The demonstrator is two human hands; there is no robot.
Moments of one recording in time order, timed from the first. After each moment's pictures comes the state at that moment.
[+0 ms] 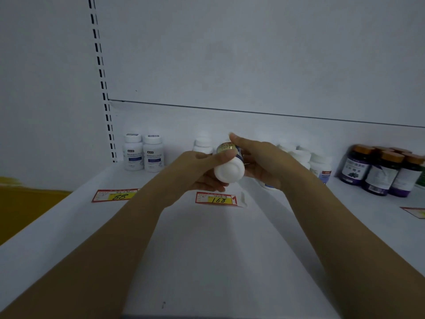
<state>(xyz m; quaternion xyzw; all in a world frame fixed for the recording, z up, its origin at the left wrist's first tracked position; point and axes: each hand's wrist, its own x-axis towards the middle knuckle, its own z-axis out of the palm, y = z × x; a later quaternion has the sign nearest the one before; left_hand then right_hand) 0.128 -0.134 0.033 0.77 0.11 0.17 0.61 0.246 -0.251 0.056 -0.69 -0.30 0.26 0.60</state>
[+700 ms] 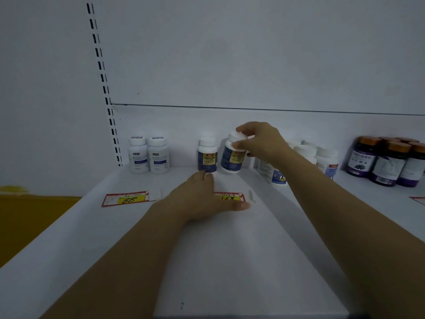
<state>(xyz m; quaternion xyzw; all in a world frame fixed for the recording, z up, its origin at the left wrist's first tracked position) 0.135 -0.124 -0.007 0.96 0.20 0.03 0.20 0.271 -0.225 0.062 -0.82 -0.38 -0.02 0.43</state>
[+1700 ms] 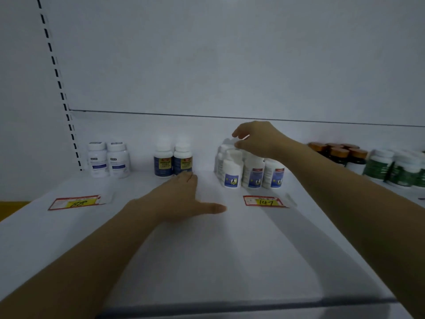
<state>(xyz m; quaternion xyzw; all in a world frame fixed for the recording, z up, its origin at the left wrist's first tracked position) 0.154 -0.192 0.019 0.98 0.16 -0.01 0.11 0.307 -0.317 0.101 -0.88 -0.43 -0.09 0.18</state>
